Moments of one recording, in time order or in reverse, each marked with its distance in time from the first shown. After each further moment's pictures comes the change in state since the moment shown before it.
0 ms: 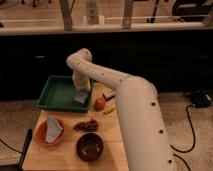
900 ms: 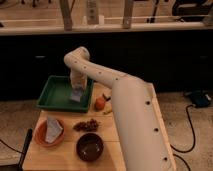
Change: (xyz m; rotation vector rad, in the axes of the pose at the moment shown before) arm 0.005 -0.017 -0.003 0.004 0.001 -0.041
